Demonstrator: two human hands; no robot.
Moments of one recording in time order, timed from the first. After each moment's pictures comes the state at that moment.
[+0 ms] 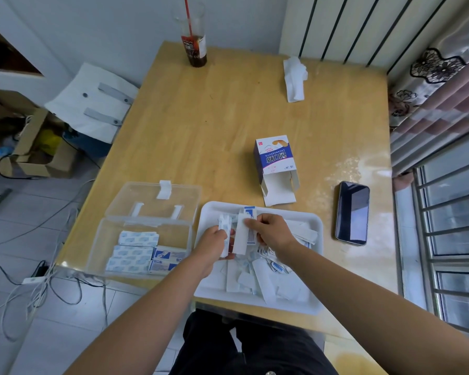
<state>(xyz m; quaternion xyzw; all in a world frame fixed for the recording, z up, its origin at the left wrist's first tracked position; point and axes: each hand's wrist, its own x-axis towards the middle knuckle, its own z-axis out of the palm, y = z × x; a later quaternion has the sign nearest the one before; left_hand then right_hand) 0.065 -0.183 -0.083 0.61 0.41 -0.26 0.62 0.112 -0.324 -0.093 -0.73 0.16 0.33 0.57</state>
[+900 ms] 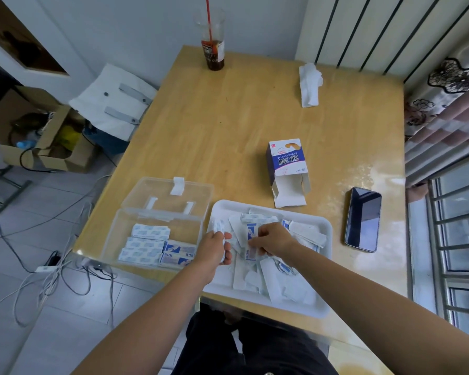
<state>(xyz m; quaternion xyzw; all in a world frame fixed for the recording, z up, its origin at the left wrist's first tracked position) 0.044 -0.174 -0.083 0.57 0.47 -0.20 0.64 0.108 -0.320 -0.096 -0.80 0.06 0.44 0.40</state>
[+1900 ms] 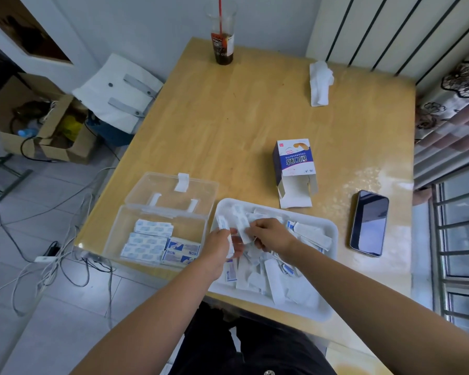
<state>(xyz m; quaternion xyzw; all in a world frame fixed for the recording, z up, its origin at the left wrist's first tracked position) 0.050 -0.175 -0.088 0.49 0.49 -0.18 0.70 0.110 -0.302 -0.089 -0.75 0.03 0.43 0.51</state>
